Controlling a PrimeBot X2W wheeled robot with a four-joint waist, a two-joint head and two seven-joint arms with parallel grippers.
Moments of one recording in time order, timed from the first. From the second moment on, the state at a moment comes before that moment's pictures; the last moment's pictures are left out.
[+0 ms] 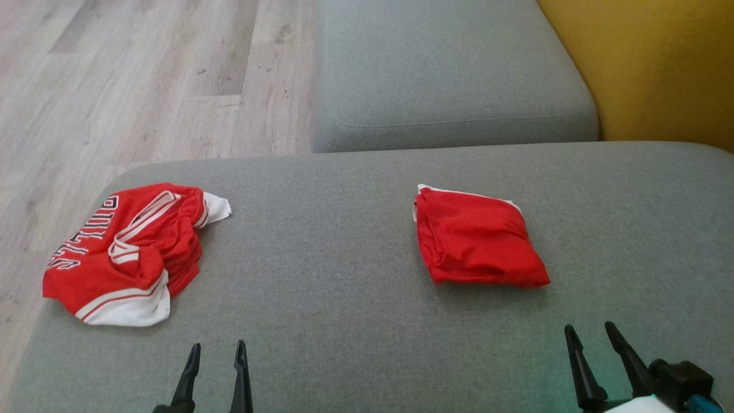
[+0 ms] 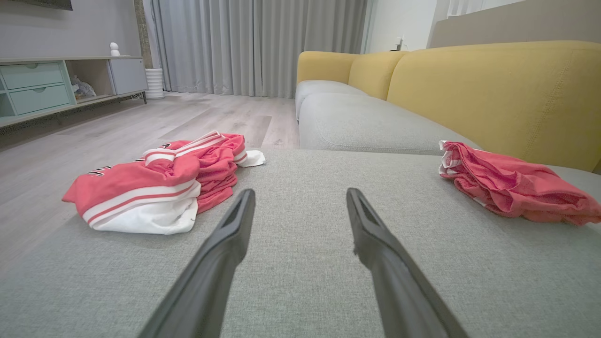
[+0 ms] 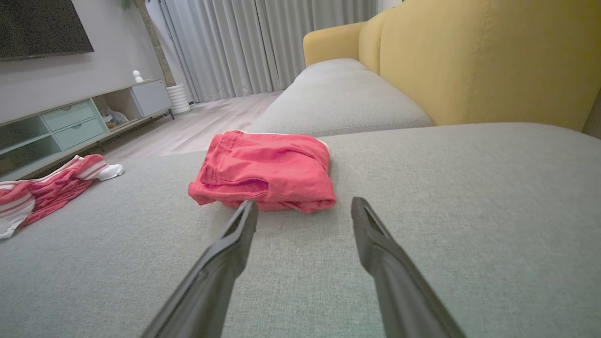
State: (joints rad) left arm 0.17 0.05 -0.16 0.28 -0.18 0.04 -0.26; right arm 0.16 -0.20 0.15 0.33 0.32 0.12 -0.25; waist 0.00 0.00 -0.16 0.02
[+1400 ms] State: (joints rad) left arm -0.08 0.05 -0.27 0.16 -0.14 0.07 -0.26; right arm -0.53 -0.38 0.46 0.75 0.83 0.12 0.12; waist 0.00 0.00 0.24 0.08
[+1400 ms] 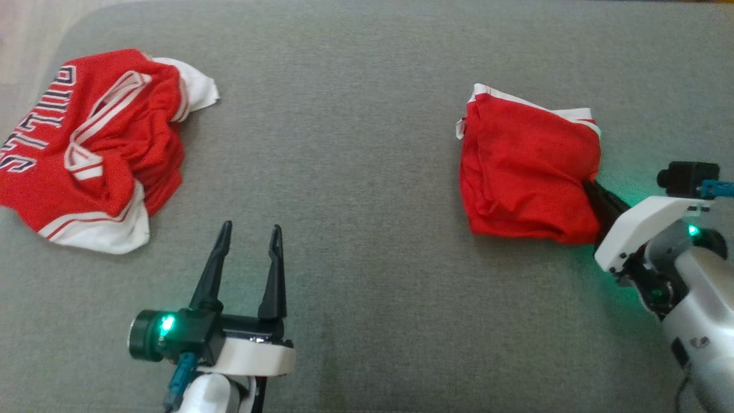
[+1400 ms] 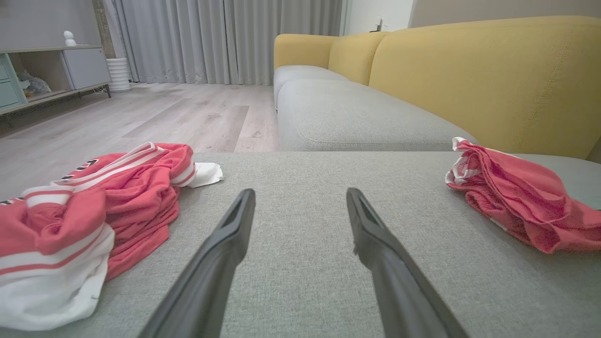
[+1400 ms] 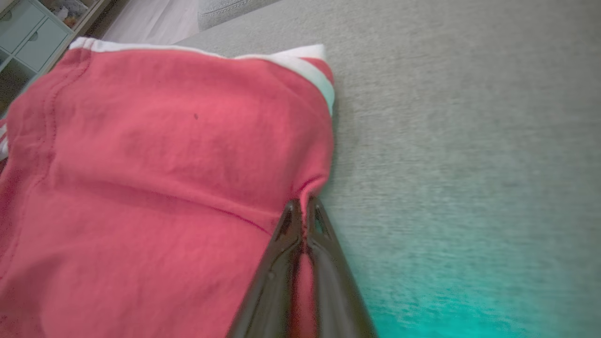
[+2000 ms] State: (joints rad) left arm -0.22 0.05 -0.26 0.10 -0.12 0.05 -0.26; right arm -0.65 -0.75 0.47 0.79 0.81 0.12 0.05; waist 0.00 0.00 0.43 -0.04
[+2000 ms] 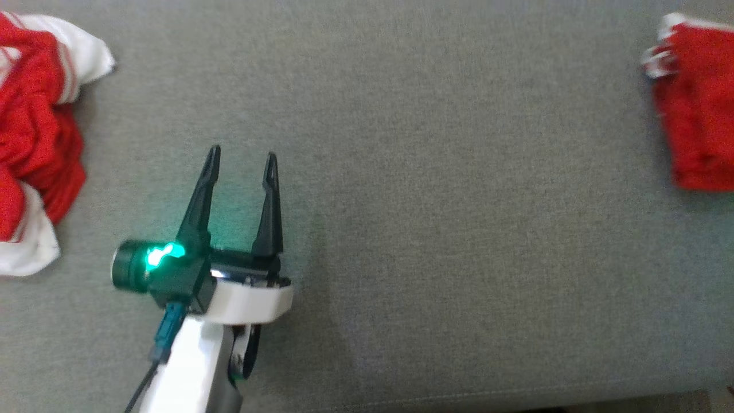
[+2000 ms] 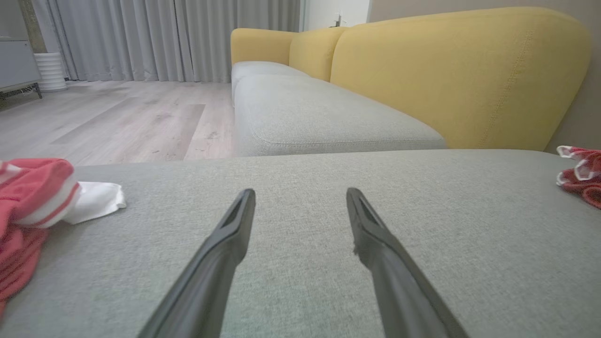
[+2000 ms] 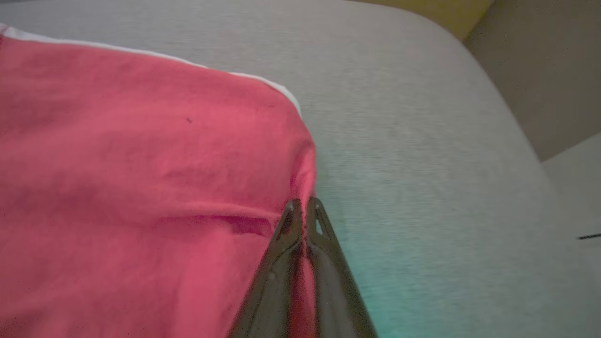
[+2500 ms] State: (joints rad) left arm -0.37 0.05 -0.30 0.11 -0.10 0.04 -0.26; right arm -0.79 -0.96 0.36 0.91 0.67 0.12 0.06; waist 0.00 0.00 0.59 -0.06
